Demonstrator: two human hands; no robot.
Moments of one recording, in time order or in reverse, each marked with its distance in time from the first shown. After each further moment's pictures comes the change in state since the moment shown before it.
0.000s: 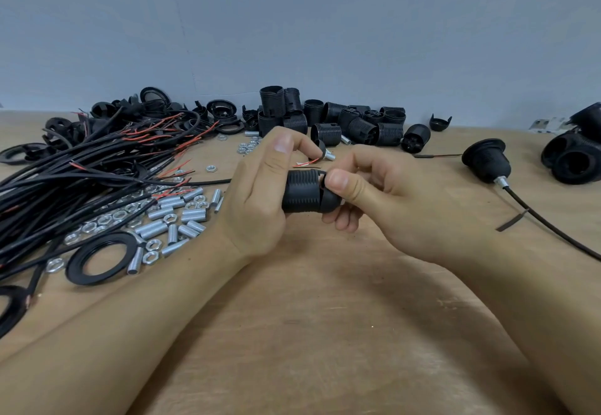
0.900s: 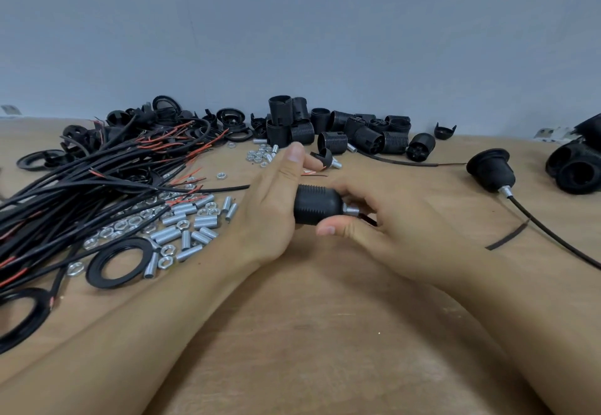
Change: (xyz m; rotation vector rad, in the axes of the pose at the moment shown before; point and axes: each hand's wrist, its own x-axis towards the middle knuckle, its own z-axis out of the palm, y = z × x) left_hand -0.001 0.002 -0.003 0.141 0.021 -0.229; right_hand -0.002 0.009 0.002 -0.460 -0.048 -0.210
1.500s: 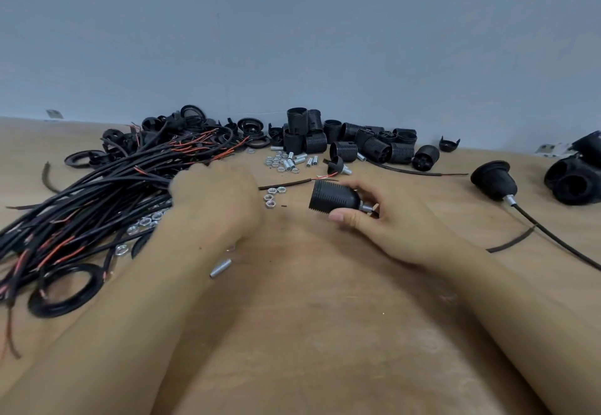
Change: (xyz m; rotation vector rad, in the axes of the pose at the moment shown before) left_hand 0.001 0.027 -0.060 1.462 -0.171 -0.386; right_hand 0.003 0.014 0.004 -0.116 0.015 0.137
